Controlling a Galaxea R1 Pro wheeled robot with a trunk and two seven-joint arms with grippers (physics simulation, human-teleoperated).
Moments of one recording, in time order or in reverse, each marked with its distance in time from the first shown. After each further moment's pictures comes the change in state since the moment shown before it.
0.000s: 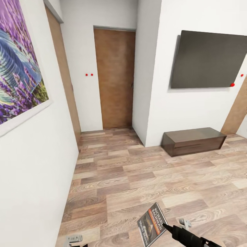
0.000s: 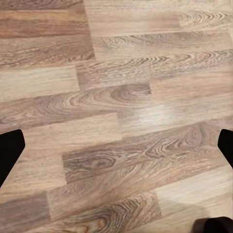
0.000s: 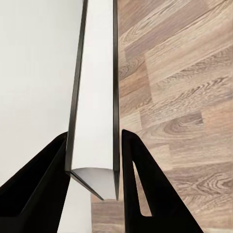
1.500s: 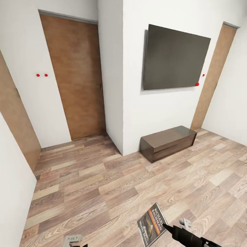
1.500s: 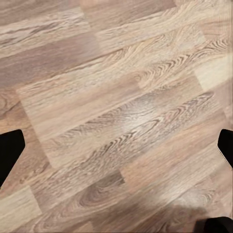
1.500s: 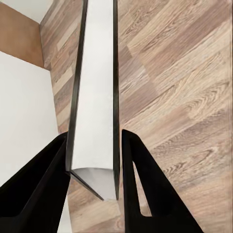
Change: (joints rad) left arm 0.000 0.000 0.000 0.000 0.000 0.000 0.000; right arm 0.000 0.000 0.002 0.000 0.001 0.000 0.000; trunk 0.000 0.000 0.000
